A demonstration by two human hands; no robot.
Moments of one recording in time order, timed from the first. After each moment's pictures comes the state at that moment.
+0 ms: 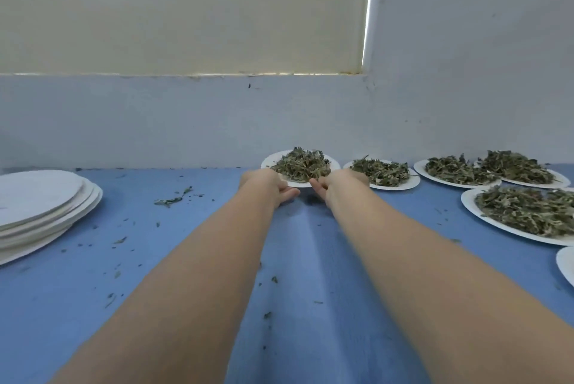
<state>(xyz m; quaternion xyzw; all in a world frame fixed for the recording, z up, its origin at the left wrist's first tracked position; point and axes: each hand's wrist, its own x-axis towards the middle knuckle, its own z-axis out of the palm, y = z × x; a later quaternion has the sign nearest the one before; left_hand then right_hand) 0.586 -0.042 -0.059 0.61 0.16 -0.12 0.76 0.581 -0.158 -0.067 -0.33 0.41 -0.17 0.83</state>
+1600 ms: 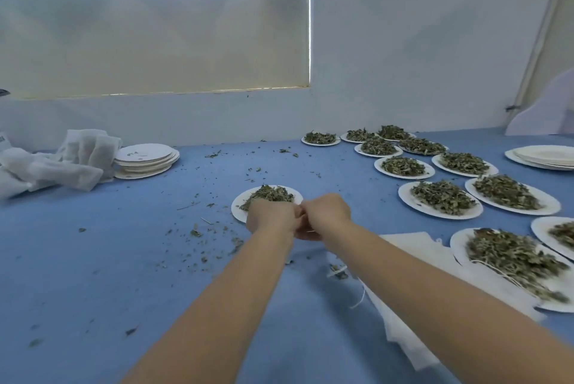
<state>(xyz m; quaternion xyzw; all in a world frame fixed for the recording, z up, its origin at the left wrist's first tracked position) 0.118 0.047 -0.036 0.66 0.10 -0.06 0.74 0.099 -0.034 -0.036 -0.71 0.26 -0.09 0.65</state>
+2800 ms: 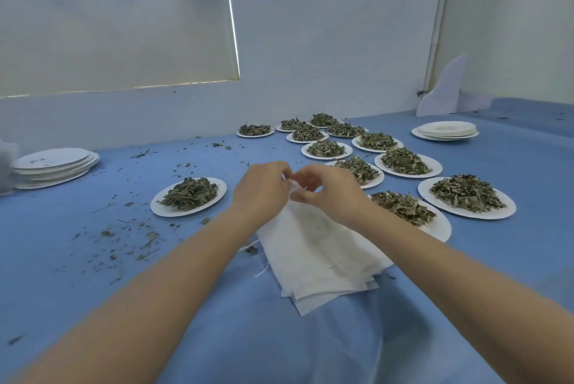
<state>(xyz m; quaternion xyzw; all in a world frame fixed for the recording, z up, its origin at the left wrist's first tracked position) 0.059 -0.040 -0.022 0.90 -0.33 0.12 0.27 -0.009 -0.166 -0.036 -0.92 0.02 -0.23 0.32</state>
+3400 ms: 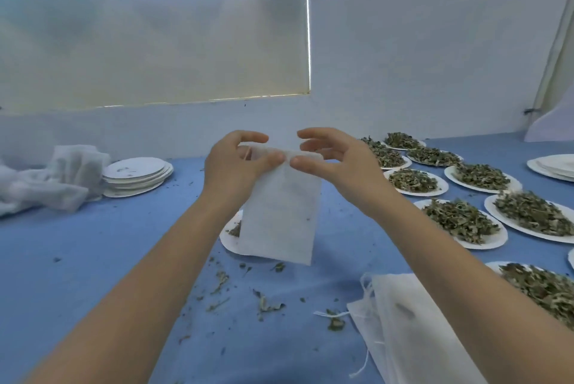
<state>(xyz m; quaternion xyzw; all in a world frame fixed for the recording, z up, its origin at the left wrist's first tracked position) 0.155 0.064 0.041 0.77 -0.18 0.18 0.59 0.113 -0.100 0.032 -0.79 -0.11 -0.27 0.54</state>
